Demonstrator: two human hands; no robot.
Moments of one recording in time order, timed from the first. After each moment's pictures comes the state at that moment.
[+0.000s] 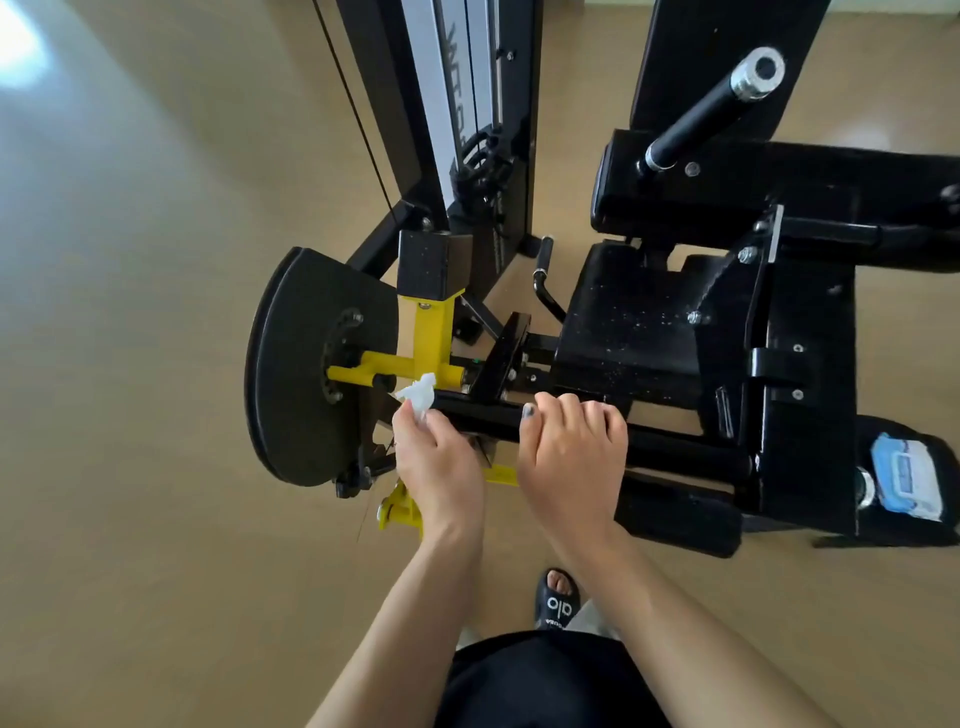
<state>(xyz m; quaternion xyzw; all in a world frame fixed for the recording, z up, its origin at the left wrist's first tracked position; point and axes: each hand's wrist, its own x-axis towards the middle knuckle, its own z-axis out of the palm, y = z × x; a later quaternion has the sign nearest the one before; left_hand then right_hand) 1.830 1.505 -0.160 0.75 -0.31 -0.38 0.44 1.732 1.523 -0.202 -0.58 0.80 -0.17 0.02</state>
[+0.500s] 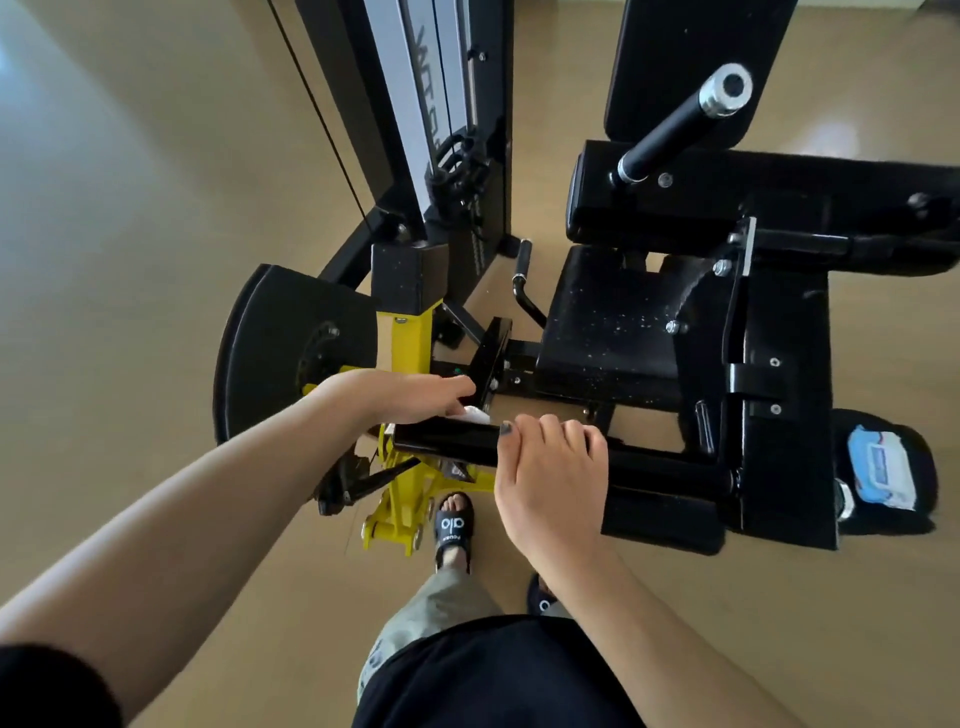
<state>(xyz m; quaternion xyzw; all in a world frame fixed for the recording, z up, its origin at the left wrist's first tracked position) 1.853 1.372 -0.133 0.52 -0.64 -0.50 -0.26 1.729 1.519 -0.184 -0.60 0.79 -0.10 0.08</state>
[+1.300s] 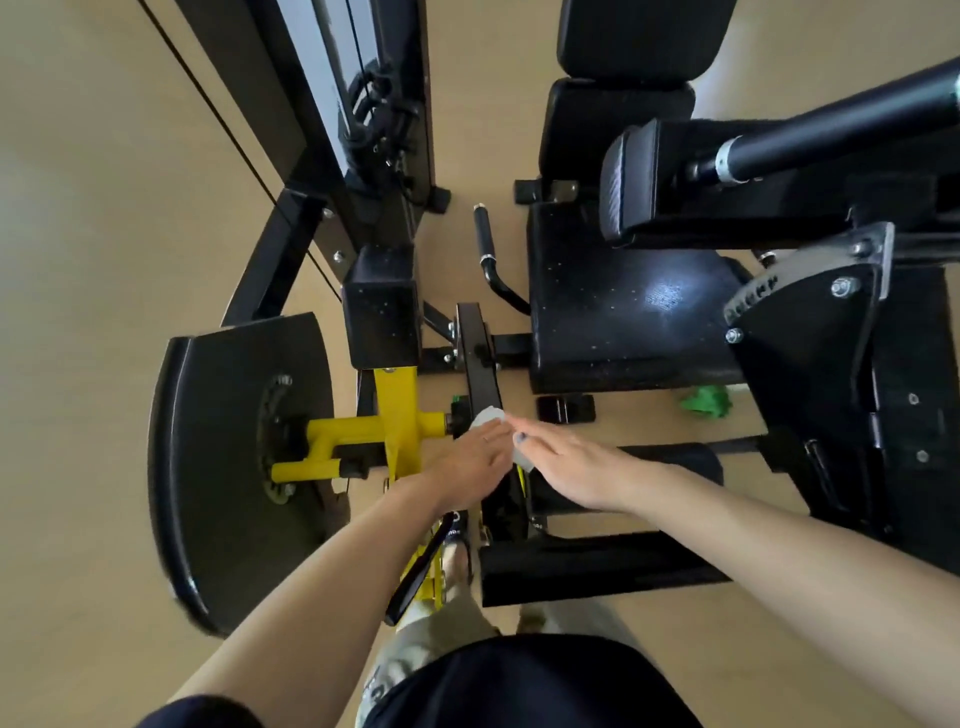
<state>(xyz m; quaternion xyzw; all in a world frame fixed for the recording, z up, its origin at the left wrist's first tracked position) 1.869 1.305 -0.322 0.32 -0.79 -0.51 -0.16 1.715 1.376 -0.242 -0.47 0.68 0.02 0.57</state>
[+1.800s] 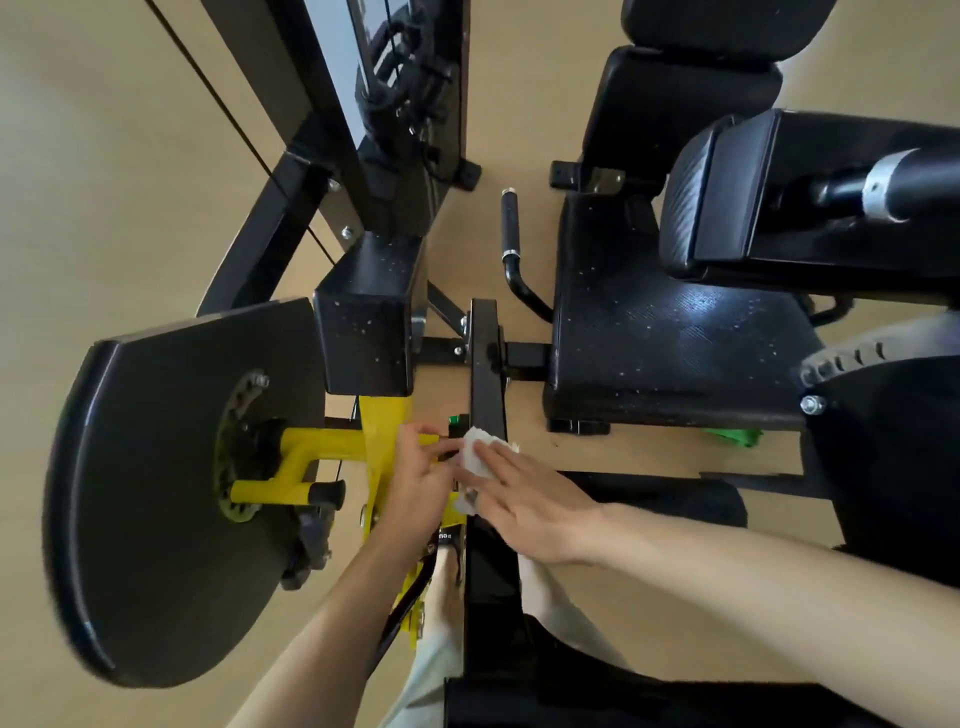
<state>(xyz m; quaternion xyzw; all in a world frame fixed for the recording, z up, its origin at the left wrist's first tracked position) 1.878 1.300 -0.360 0.59 -0.40 -0.67 0.18 1.716 1.343 -0.331 -0.64 0.56 0.11 0.52</state>
